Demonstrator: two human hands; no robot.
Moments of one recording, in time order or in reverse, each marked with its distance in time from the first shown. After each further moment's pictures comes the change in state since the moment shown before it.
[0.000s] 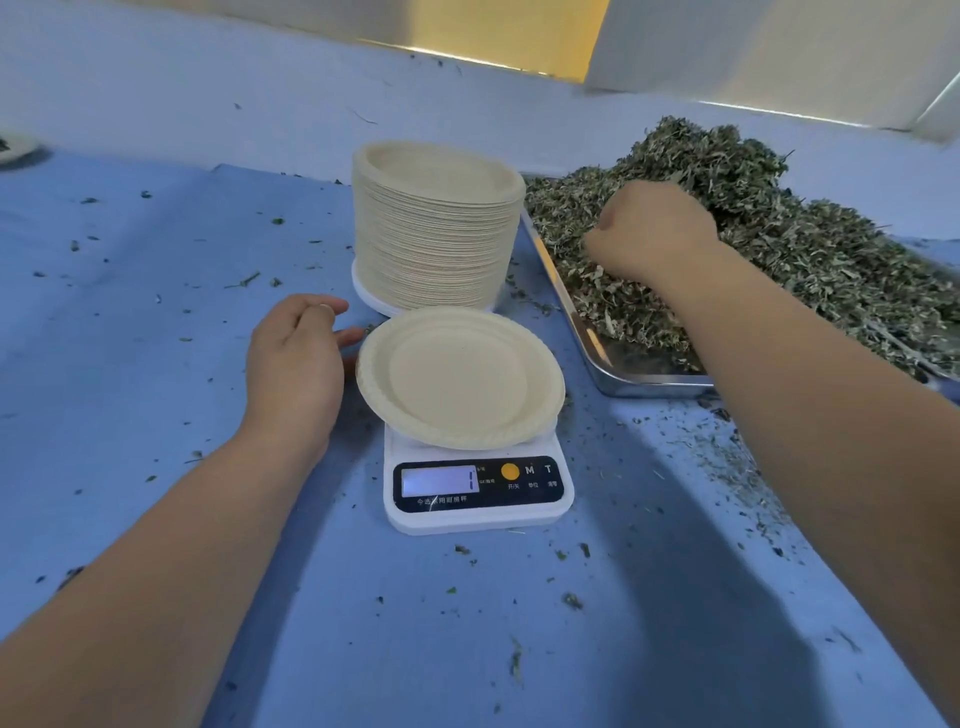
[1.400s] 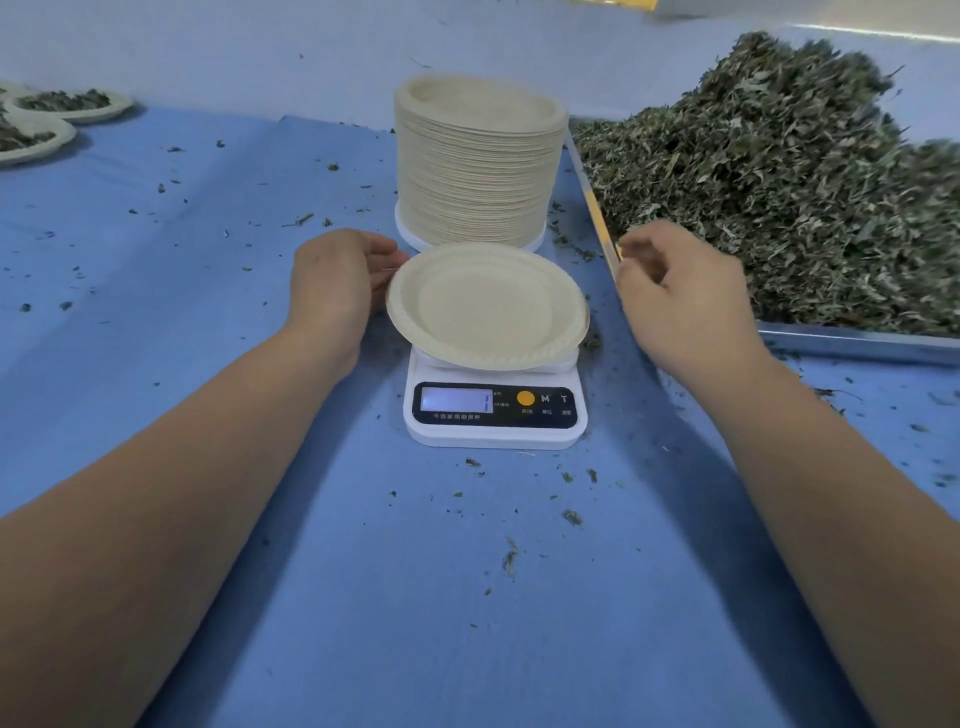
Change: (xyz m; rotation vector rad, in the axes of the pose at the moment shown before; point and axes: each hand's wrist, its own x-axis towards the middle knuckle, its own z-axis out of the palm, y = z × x) left_hand -0.008 0.020 0.000 -0.003 -0.046 -0.134; right_hand -0.139 -0.008 0.028 0.685 0.104 -0.016
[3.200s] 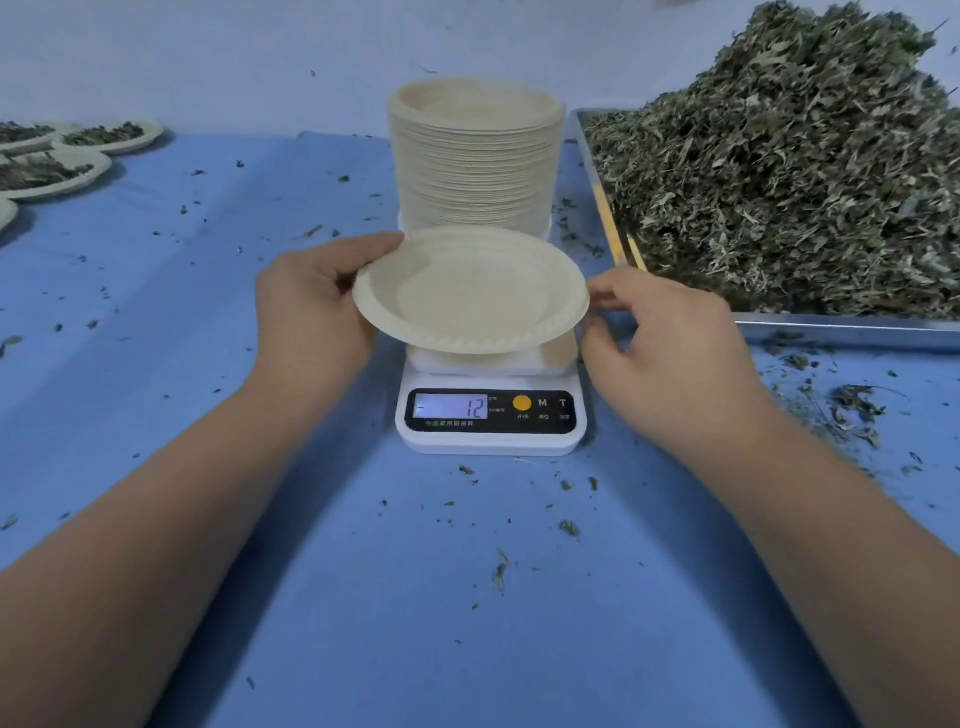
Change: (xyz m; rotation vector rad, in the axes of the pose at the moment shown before) left_hand -0.042 -0.003 -0.018 0.426 -0.090 0.671; right_hand -0.047 -0.022 -0.007 -0.026 -0.092 -0.197
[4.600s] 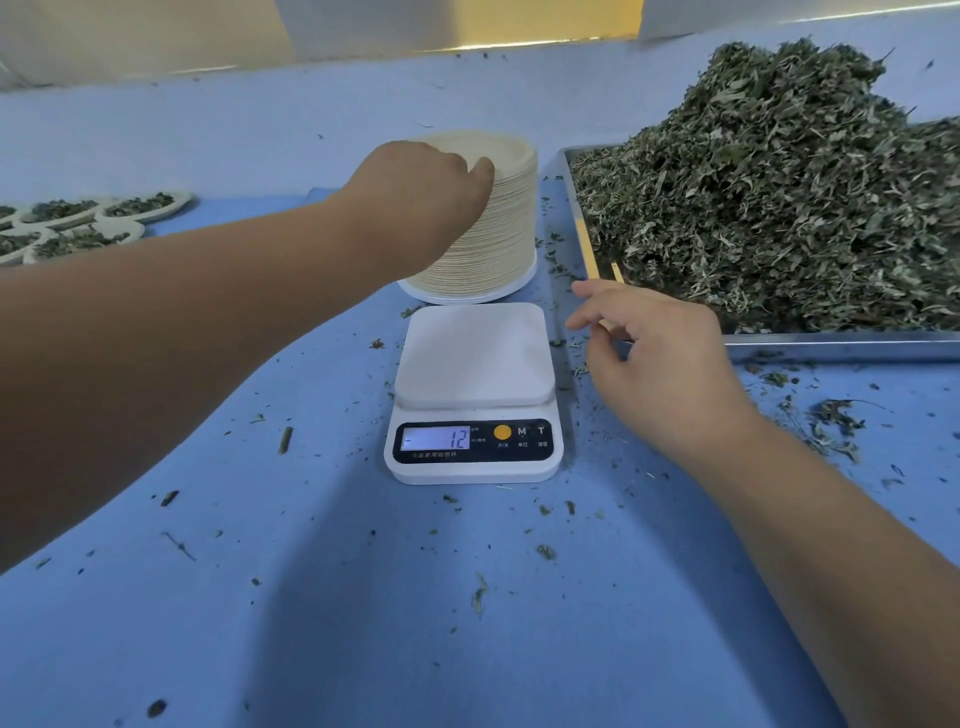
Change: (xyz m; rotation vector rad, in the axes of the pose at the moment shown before) left_hand 0.130 0.070 0.055 1.521 -0.471 0.705; right_hand 0.008 0.030 0.003 0.166 0.140 -0.145
